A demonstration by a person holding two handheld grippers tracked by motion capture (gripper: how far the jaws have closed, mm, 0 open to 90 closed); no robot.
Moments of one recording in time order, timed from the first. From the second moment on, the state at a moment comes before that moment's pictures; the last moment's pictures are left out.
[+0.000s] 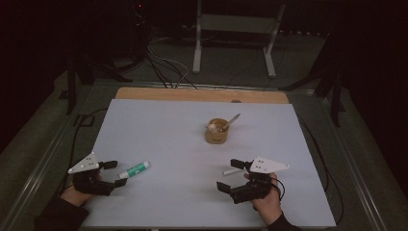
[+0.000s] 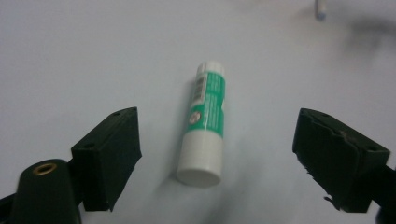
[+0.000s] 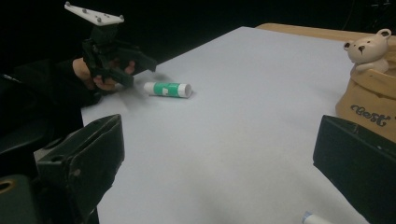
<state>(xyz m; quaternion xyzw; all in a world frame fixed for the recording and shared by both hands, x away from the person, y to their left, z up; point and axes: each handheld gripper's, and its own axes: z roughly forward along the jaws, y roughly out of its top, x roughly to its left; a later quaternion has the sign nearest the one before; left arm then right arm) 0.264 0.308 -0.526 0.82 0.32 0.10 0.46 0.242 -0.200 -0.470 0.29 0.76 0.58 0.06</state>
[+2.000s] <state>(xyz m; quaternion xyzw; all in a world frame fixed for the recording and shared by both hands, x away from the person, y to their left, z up) 0.294 0.239 -0.508 0.88 0.26 0.05 0.40 0.243 -0.209 -0.467 0.29 0.76 0.58 0.10</state>
